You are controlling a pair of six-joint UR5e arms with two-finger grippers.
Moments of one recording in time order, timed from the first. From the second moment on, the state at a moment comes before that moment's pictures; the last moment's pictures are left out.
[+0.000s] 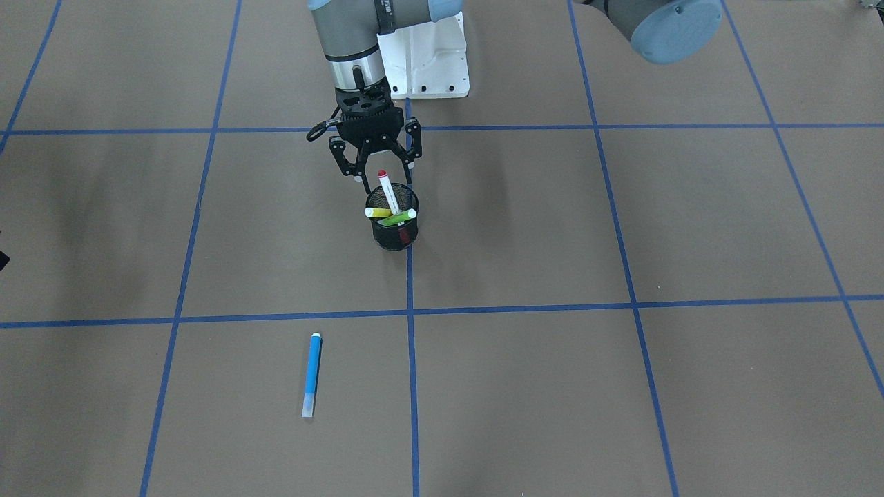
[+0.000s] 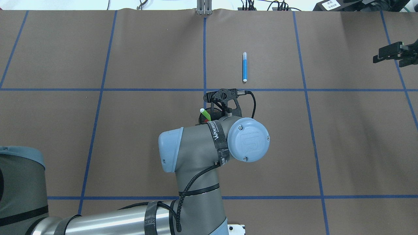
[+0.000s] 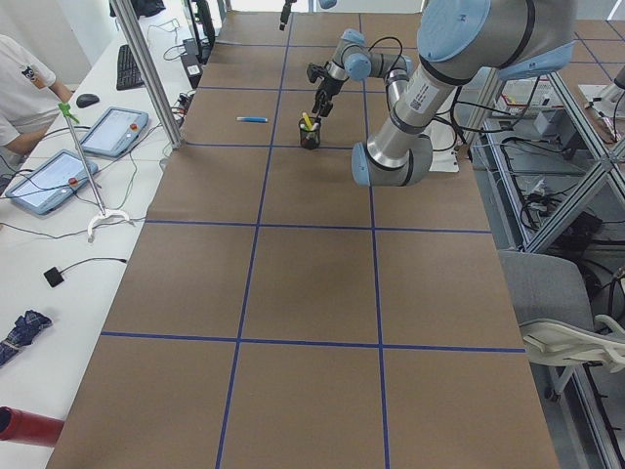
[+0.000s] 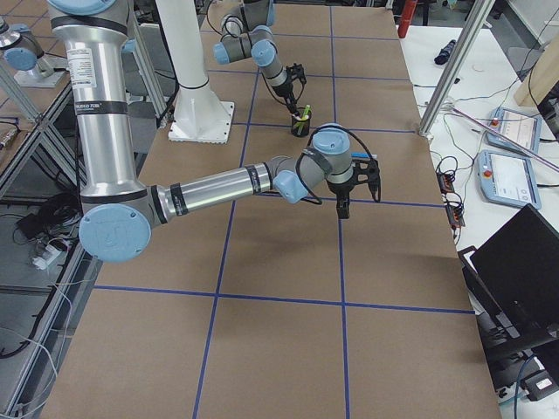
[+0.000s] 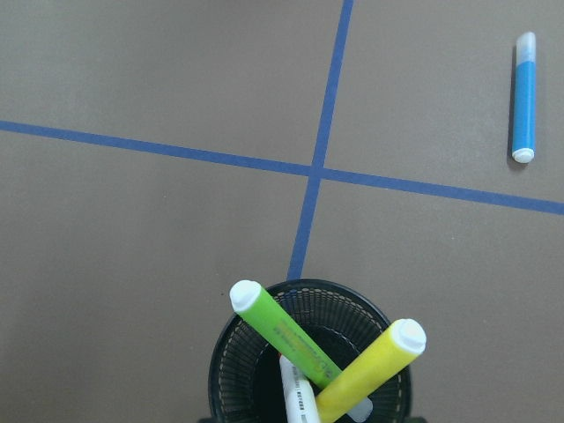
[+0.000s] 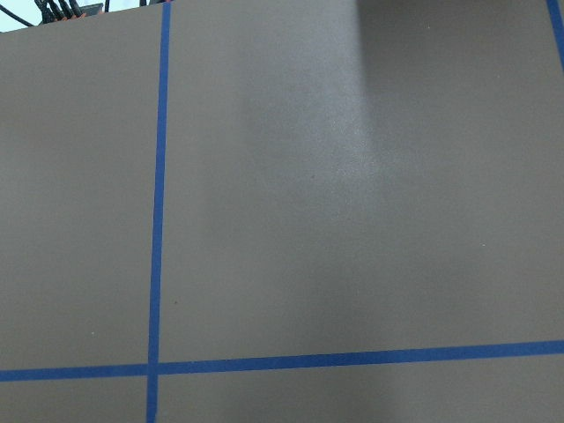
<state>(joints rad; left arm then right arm) -0.30 -2.58 -1.54 -1.28 -1.32 -1.56 1.25 -1.49 1.75 -1.12 2.23 0.79</state>
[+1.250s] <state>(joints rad) -0.30 -2.60 -1.54 -1.28 -1.34 -1.57 1.25 -1.49 1.75 -1.13 2.23 0.79</state>
